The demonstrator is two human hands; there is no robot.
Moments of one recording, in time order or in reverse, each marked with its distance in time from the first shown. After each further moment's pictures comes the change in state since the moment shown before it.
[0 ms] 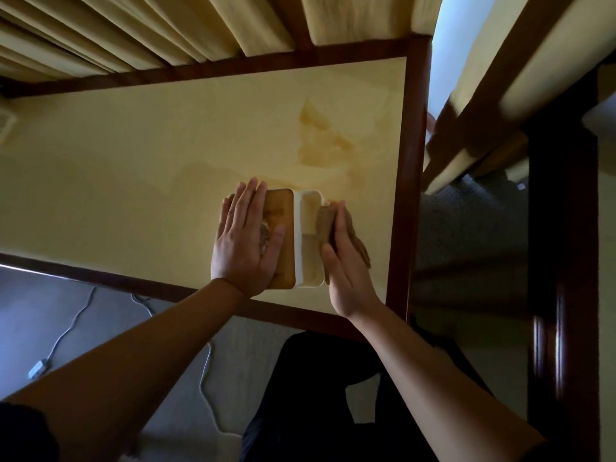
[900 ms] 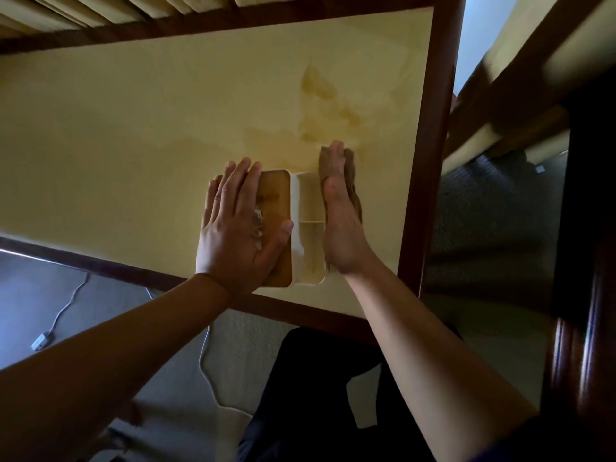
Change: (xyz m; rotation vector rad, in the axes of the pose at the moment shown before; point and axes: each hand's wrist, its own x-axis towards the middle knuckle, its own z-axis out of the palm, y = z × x) left_hand 0.004 -0.001 0.002 0.034 -0.020 0.015; right_hand 0.068 -0.002 0.014 0.201 -0.027 0.140
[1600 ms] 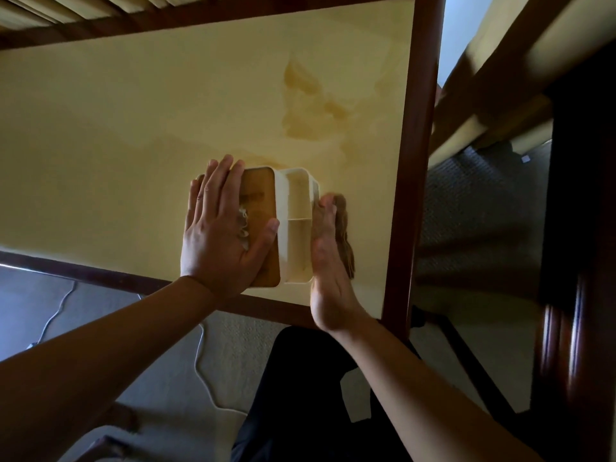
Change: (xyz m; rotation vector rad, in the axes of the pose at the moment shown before) left_hand 0.000 -0.001 0.002 0.007 -0.014 -0.016; right_hand -0.075 0.027 0.016 0.090 -0.003 0.003
